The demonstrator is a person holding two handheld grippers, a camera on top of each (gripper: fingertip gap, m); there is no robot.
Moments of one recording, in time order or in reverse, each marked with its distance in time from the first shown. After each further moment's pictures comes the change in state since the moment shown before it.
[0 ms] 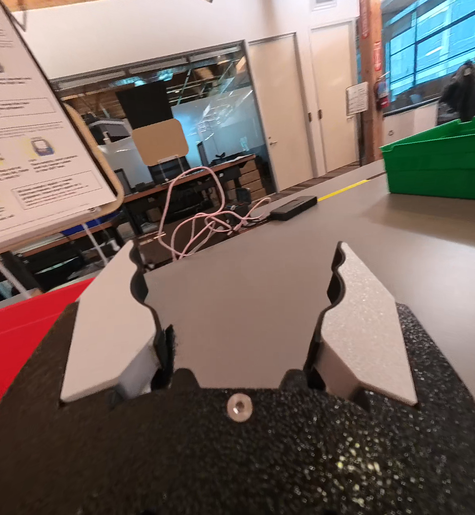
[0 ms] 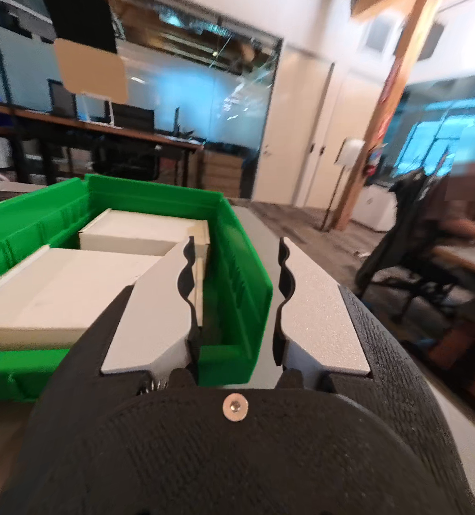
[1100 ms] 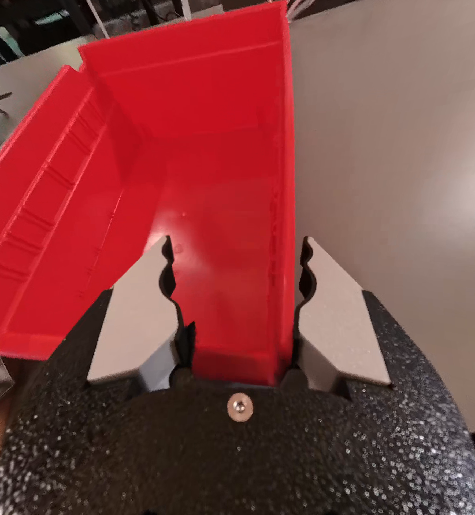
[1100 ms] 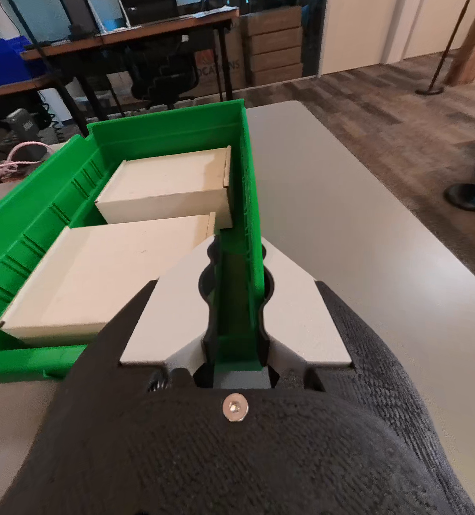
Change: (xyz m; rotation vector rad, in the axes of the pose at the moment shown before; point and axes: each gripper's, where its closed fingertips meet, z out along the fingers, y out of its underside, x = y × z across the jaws) left arm -0.125 0.095 -0.156 -0.740 -0.173 -0.151; right arm -0.006 0.050 0.024 -0.392 -0.192 0.289
